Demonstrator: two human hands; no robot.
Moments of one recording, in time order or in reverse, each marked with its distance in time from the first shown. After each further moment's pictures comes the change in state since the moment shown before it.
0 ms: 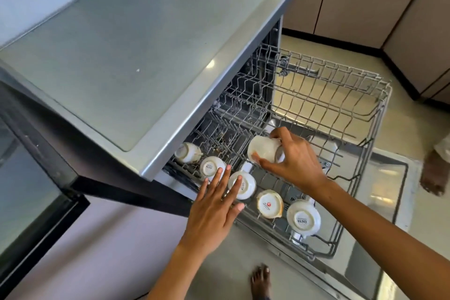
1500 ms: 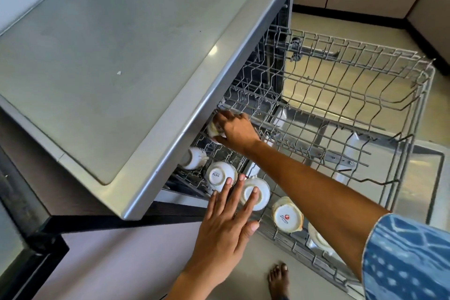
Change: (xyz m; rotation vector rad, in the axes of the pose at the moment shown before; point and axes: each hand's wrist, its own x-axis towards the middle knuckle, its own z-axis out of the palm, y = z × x) left_hand 0.007 -0.004 0.000 -0.099 -0.027 0.040; right_hand 0.133 -0.039 0.129 -0.142 -0.208 -0.195
